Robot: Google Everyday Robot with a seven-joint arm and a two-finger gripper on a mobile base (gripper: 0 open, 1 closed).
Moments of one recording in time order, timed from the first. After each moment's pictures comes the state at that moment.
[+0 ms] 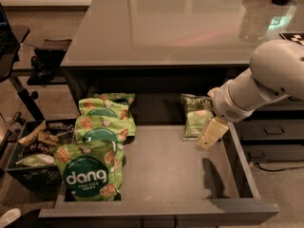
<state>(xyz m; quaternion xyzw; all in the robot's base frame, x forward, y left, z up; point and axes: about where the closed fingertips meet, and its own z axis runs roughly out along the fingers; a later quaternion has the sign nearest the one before) 0.512 -0.162 0.773 -0.56 0.79 0.07 0.23</state>
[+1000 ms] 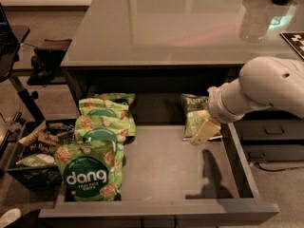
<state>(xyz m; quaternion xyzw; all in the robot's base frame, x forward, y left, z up) 0.542 -0.163 0.753 -0.54 0.80 0.02 0.27</state>
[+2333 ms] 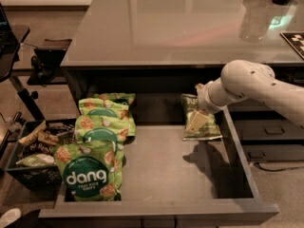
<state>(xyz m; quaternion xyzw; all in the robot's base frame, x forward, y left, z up) 0.639 -0.158 0.681 -0.59 0.76 0.02 0.28</state>
